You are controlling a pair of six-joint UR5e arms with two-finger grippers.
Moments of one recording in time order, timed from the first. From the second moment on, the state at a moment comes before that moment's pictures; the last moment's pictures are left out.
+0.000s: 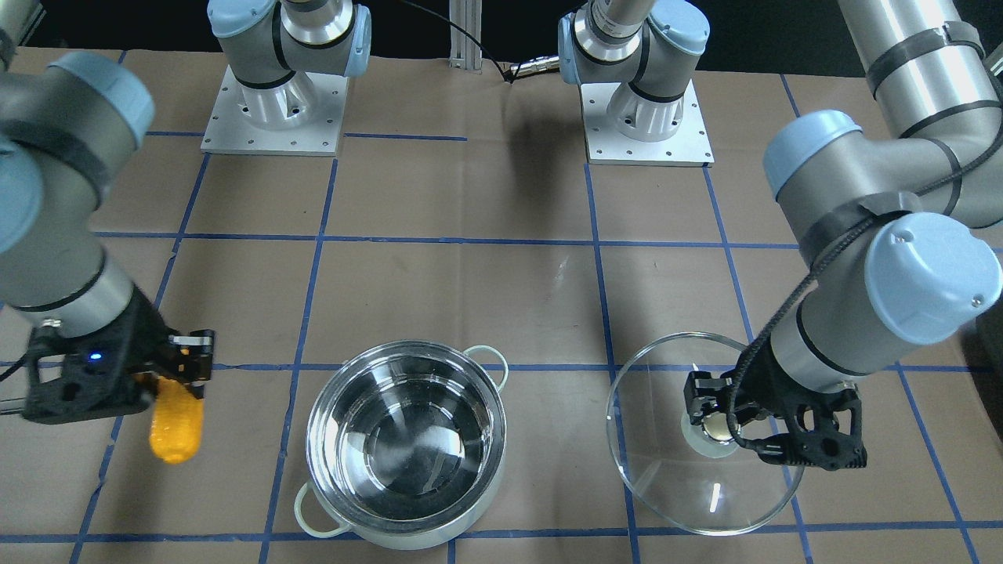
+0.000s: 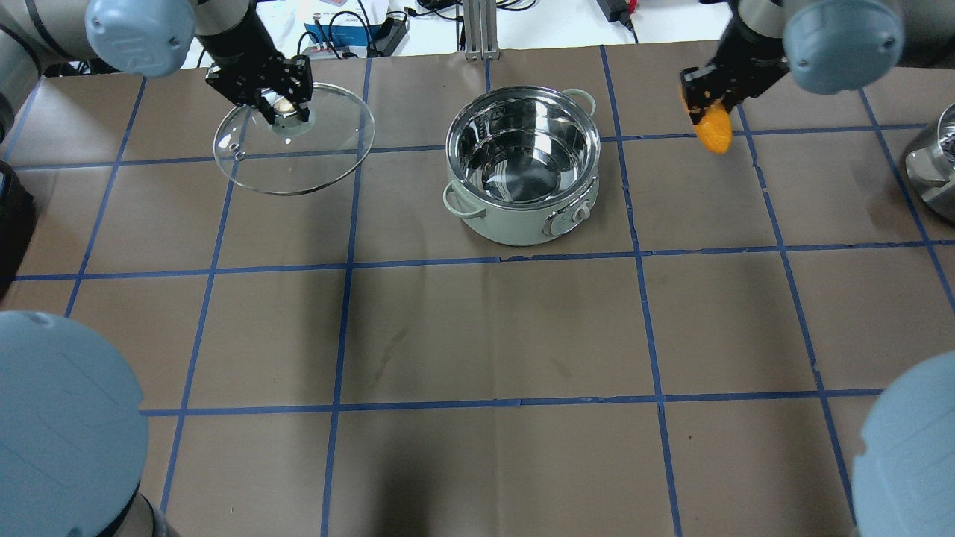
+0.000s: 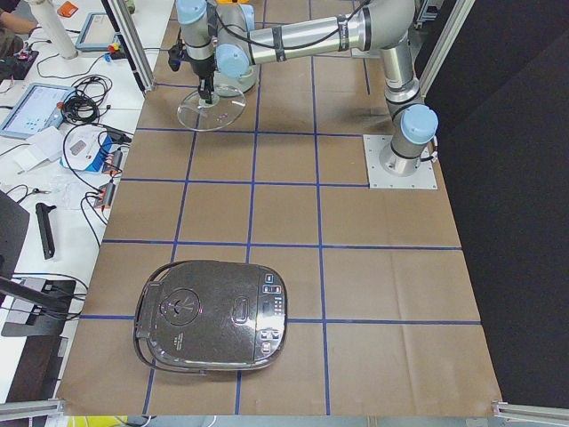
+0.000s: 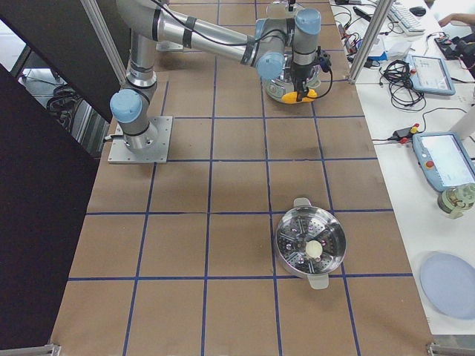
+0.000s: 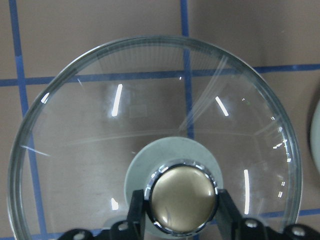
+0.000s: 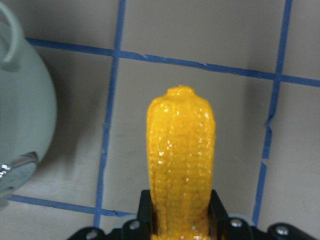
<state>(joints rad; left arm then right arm) -1.43 -2.04 -1.35 -1.31 1.50 0.18 1.54 -1.21 1.43 -1.91 -1.58 -0.20</state>
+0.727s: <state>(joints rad) -1.34 -2.11 -1.61 -0.88 1.42 0.24 1.84 -1.04 1.34 -2.00 -1.59 0.35</state>
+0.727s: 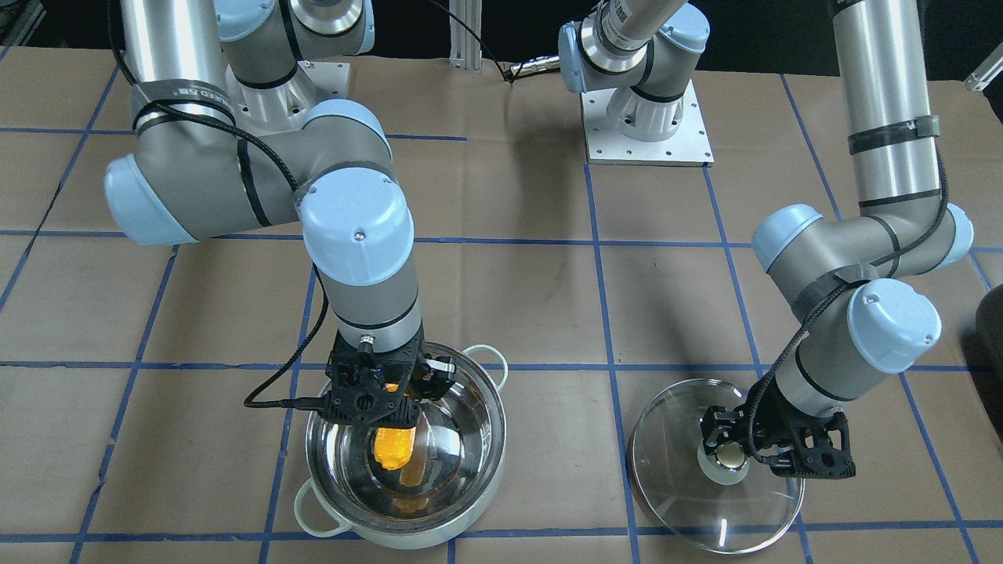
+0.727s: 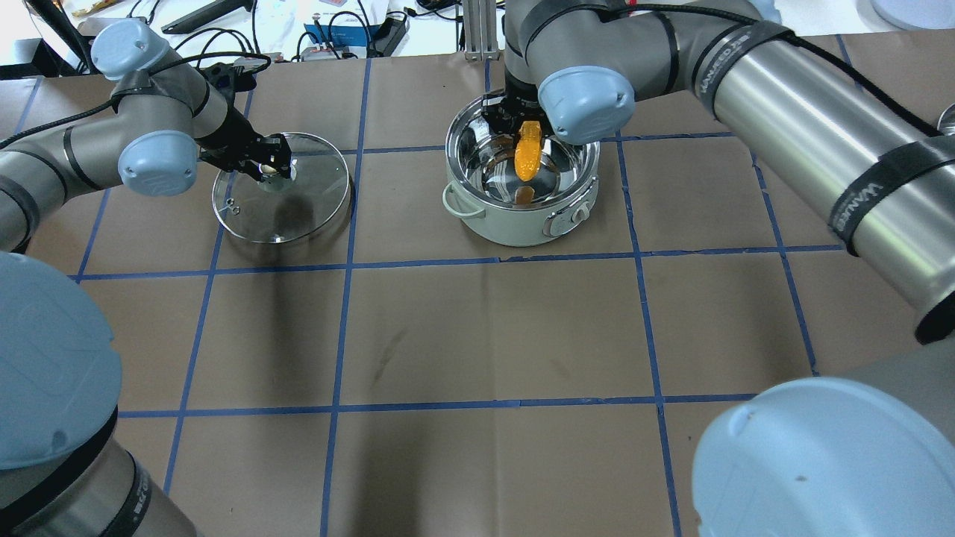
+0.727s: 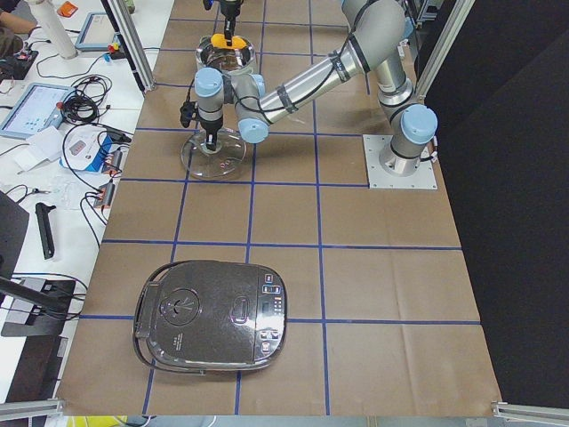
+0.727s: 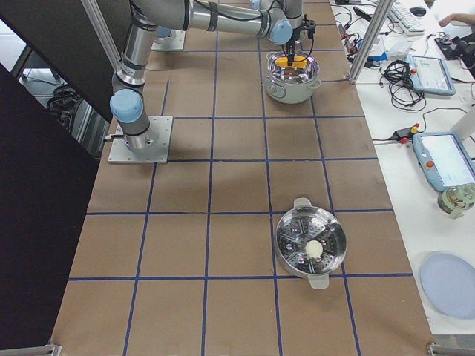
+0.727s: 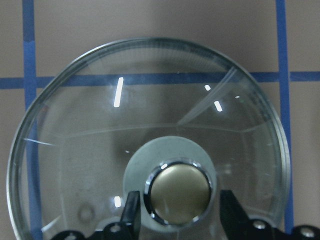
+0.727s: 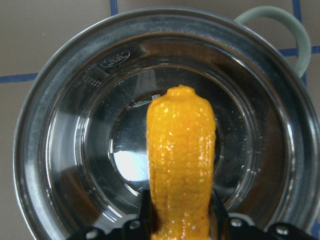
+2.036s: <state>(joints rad) -1.62 -1.80 -1.37 -1.51 1.59 0.04 1.86 -0.95 1.40 -2.16 -1.63 0.29</state>
